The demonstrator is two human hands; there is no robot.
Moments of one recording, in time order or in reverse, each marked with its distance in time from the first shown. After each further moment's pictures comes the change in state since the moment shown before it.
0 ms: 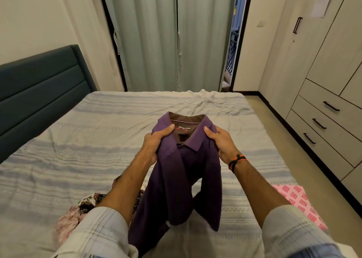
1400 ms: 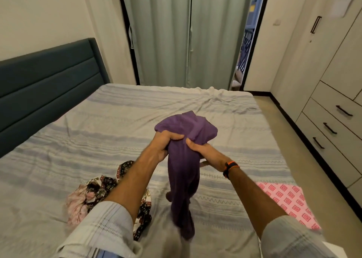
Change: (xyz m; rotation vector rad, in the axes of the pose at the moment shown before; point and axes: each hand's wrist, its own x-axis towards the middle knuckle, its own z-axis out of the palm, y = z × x) left_hand -0.060 -0.022 0.025 0.080 -0.095 -0.069; right_hand -0.076 0.003 0.013 -0.551 -0.354 0.263
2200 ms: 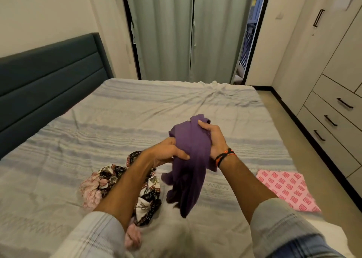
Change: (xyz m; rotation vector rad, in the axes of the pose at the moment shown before) left_hand -0.074 -0.023 -0.047 0.488 -0.272 -0.049; right_hand -0.012 -0.019 0.058 0.880 0.140 -0.001
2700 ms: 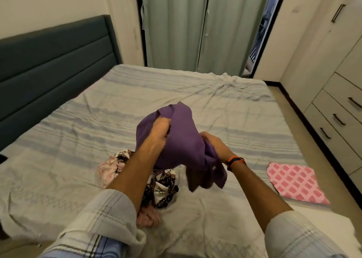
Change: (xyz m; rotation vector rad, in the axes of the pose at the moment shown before) left_hand -0.038 -0.014 -0.086 -0.421 0.583 0.047; right_hand -0.004 0.087 0.030 -1.589 -0.098 -0.283
